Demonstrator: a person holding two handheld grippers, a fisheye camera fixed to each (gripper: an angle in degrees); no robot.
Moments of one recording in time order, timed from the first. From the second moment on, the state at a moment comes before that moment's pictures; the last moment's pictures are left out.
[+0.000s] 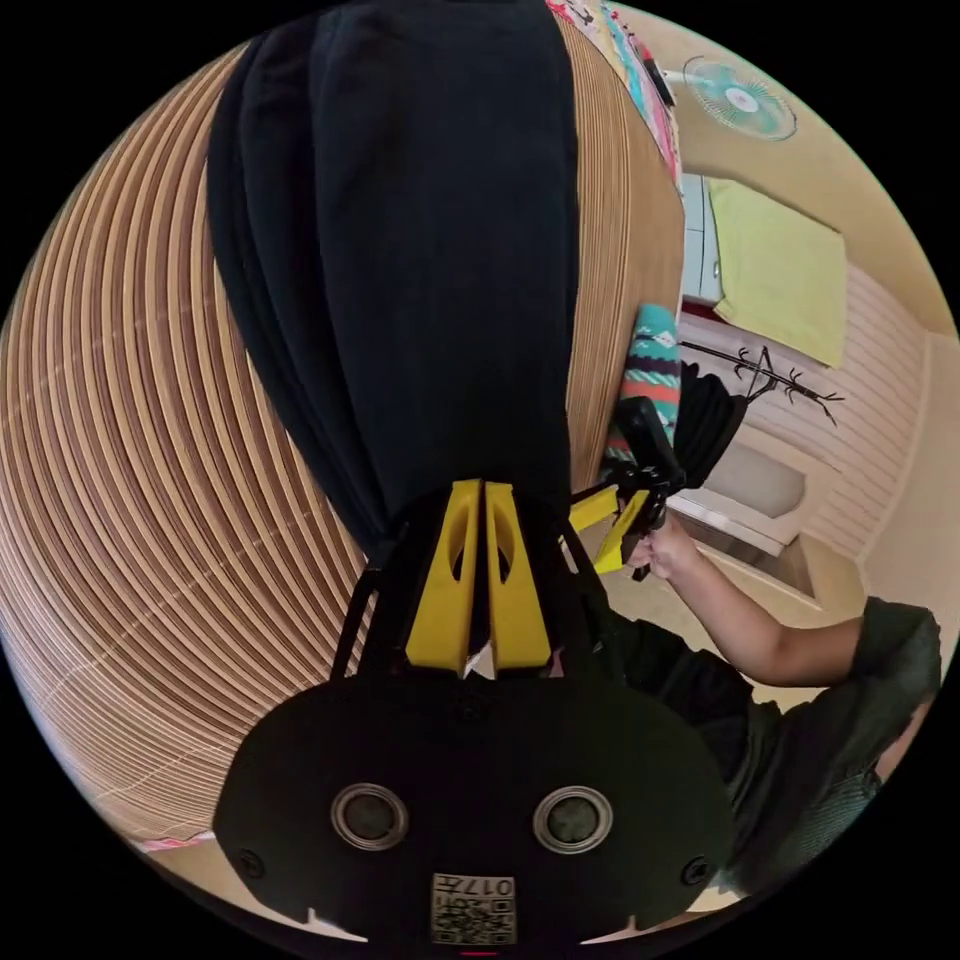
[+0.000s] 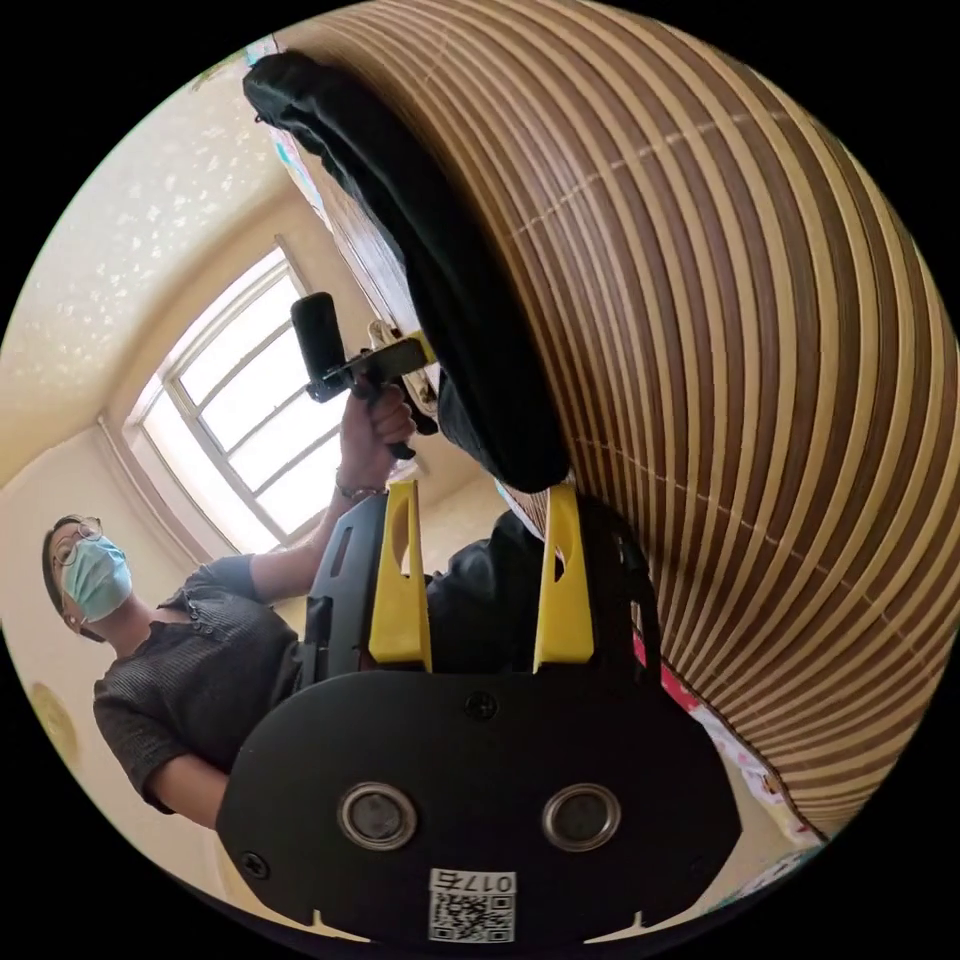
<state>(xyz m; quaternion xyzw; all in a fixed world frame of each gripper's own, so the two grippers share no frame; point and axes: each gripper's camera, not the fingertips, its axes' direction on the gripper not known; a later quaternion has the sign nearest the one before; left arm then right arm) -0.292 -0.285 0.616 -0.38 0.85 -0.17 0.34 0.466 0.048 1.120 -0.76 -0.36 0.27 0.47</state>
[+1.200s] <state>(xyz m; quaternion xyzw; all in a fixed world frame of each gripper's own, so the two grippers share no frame) -0.253 -0.282 0.591 -0.32 0.89 -0.09 0.31 0.431 -0.118 0.978 -0.62 -0.71 0.21 0.26</state>
